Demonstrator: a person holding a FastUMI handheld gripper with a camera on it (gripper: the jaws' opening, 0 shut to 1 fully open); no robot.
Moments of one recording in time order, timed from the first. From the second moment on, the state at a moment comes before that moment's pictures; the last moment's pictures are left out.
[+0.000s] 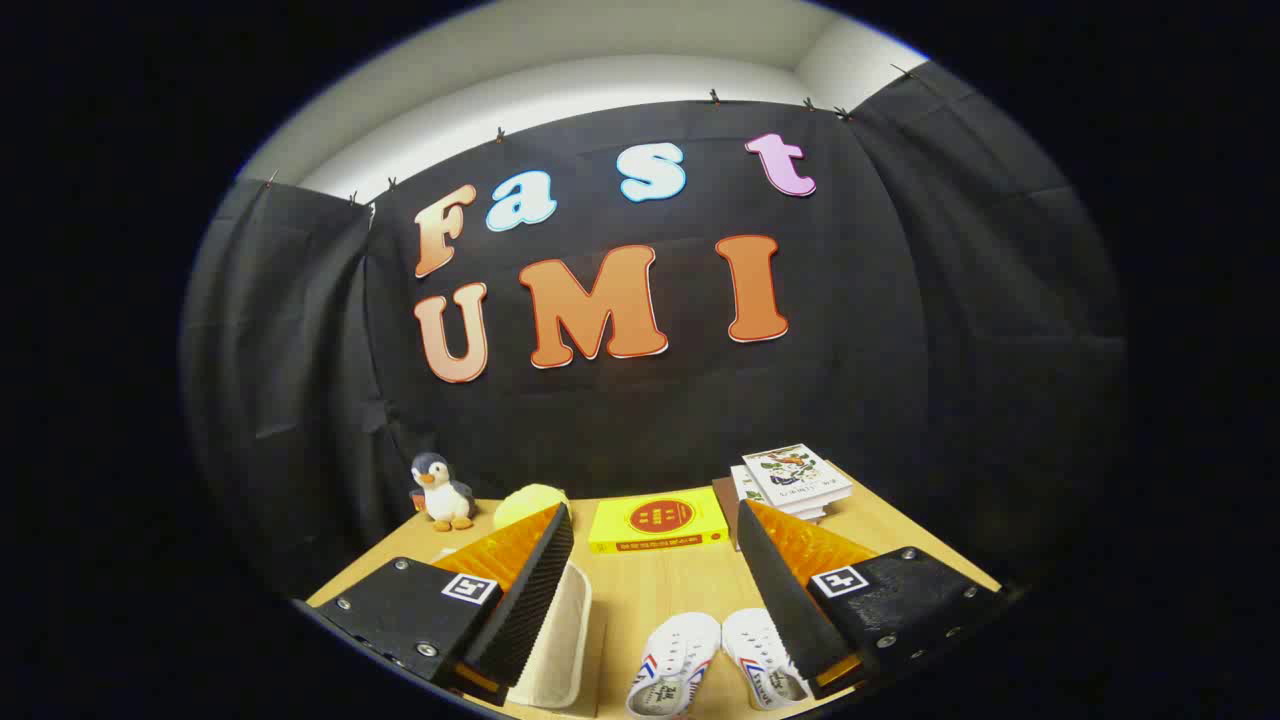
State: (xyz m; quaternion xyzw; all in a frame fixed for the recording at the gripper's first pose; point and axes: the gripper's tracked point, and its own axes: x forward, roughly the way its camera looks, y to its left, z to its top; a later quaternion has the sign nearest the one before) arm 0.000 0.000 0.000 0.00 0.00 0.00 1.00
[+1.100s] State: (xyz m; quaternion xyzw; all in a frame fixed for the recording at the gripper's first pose) arm -0.014 -0.022 -0.031 -0.02 0.06 0.08 0.99
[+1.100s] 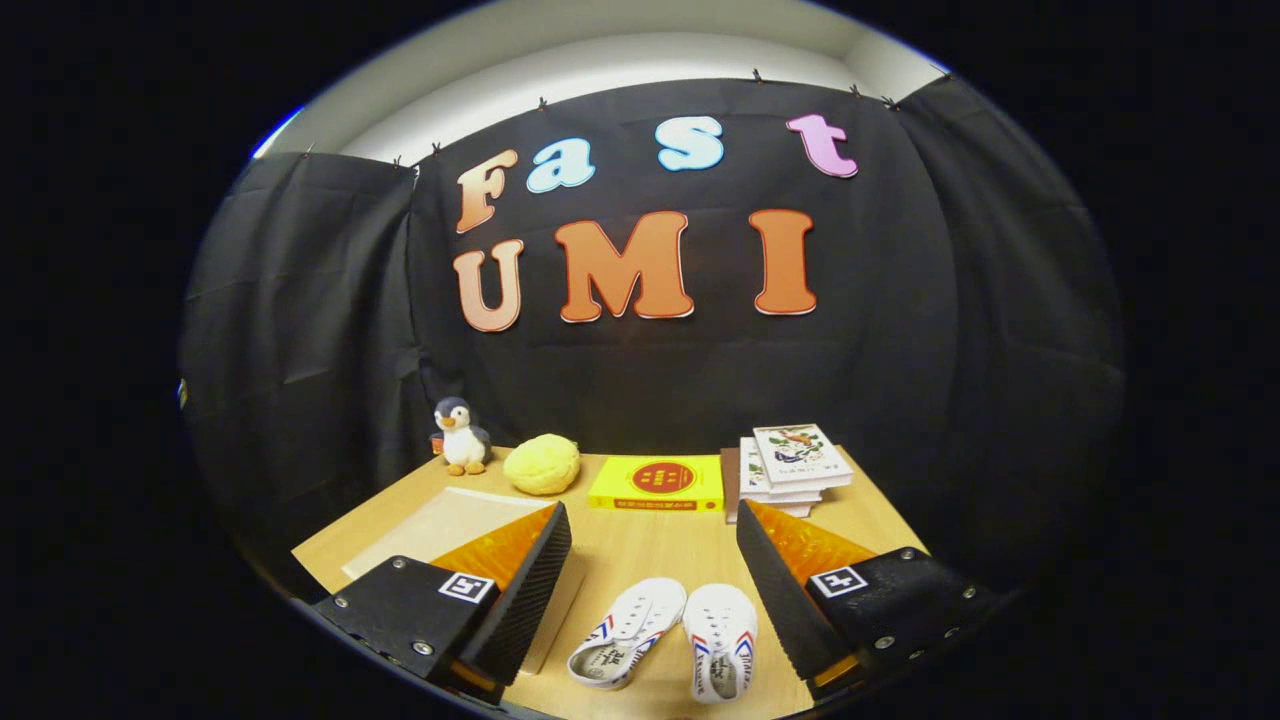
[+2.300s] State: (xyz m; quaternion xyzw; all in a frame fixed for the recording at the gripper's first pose) arm 0.015 0.111 -0.195 0.42 0.35 0.27 0.79
